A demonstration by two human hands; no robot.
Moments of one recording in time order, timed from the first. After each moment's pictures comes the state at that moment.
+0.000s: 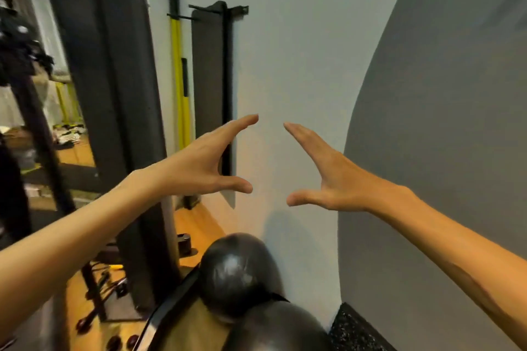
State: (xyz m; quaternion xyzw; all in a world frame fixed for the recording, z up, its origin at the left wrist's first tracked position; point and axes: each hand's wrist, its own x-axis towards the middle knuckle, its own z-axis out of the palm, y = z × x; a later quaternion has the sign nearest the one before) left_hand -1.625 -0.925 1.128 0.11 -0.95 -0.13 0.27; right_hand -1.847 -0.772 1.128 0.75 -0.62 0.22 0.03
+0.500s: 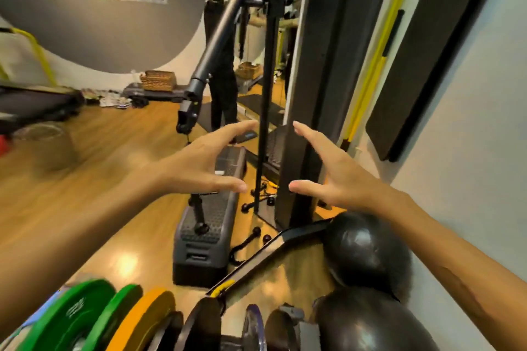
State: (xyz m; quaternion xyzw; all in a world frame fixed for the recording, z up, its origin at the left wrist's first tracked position) left_hand -1.339 -0.832 1.028 0.46 -0.84 -0.12 0.26; right_hand -1.617 -0.873 1.032 0.89 -0.35 0.22 -0.18
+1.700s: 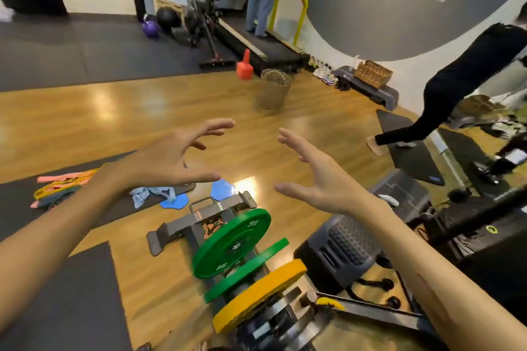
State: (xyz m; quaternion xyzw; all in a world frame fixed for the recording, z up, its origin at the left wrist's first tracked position) left_hand -0.961 -0.448 0.939 0.76 -0.51 -0.09 0.39; right_hand -1.114 -0.707 0.952 0.95 0.04 0.04 -0.32
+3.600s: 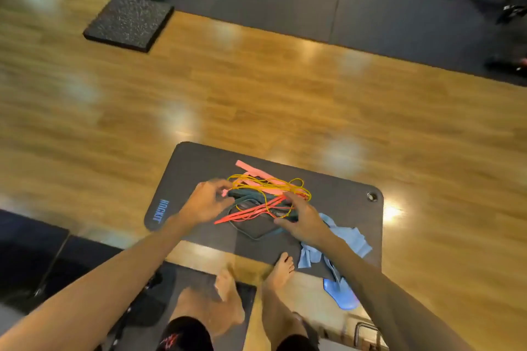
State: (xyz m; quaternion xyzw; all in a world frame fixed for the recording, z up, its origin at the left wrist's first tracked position) left_hand -0.238 0.055 0.567 0.88 0.17 -0.17 0.40; right_hand -0.181 -0.206 0.538 0.86 0.17 -0.35 -0.34
